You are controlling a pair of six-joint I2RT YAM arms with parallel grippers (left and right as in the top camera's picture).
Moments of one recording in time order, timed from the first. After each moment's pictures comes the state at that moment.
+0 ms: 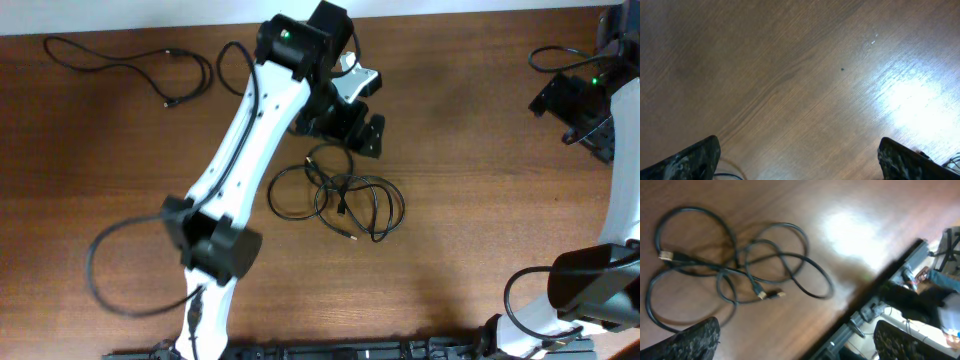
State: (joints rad) left arm -0.53 2.21 2.44 -1.69 0.45 0.06; right arm -0.28 1.77 1.88 -1.48 0.14 0.52
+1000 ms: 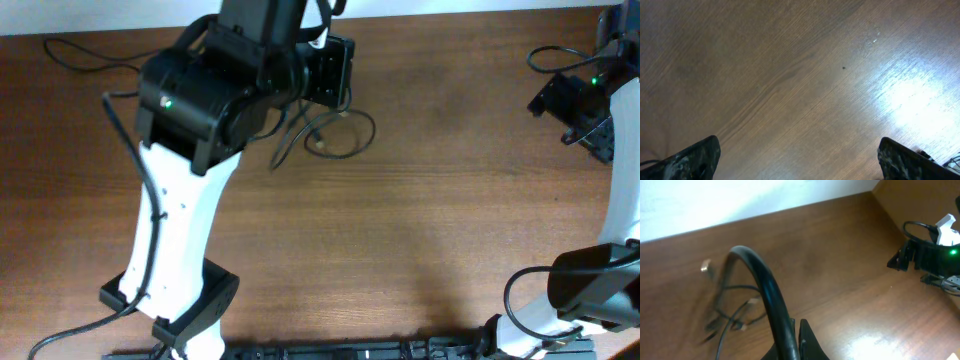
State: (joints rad) left arm -0.58 1.96 2.79 -1.51 0.11 -0.24; right arm -0.28 1.77 1.88 -1.48 0.13 0.52
